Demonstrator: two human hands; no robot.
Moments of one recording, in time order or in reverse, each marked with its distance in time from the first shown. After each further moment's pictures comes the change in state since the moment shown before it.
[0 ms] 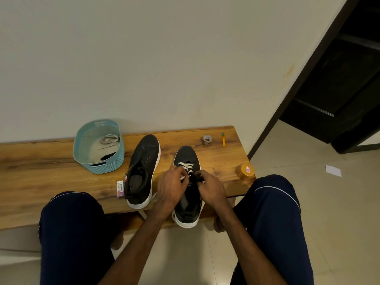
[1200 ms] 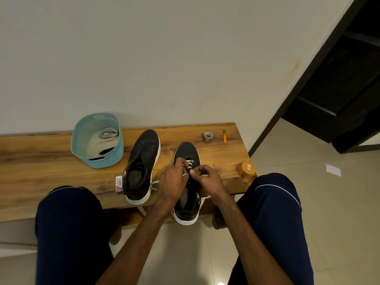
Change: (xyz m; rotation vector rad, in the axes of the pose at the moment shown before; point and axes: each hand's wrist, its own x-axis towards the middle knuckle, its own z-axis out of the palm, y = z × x) left_hand 0.005 -0.007 0.015 -0.032 0.019 0.037; right_hand 0.014 0.007 0.005 0.649 -0.034 0.122
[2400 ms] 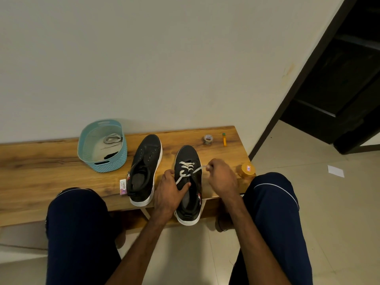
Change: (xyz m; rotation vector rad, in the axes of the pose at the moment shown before) left_hand -0.027 -0.019 0.004 -0.055 -0.003 -0.238; right_hand -0.020 -0.036 -0.026 -0.807 0.238 -0.261
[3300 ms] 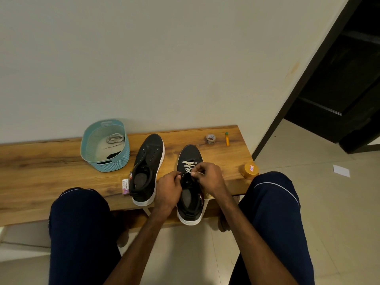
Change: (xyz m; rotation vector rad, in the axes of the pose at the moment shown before) left_hand 0.000 0.014 -0.021 -0.099 0.028 0.022; right_hand 0.015 -0.006 0.042 0.401 -0.158 -0.048
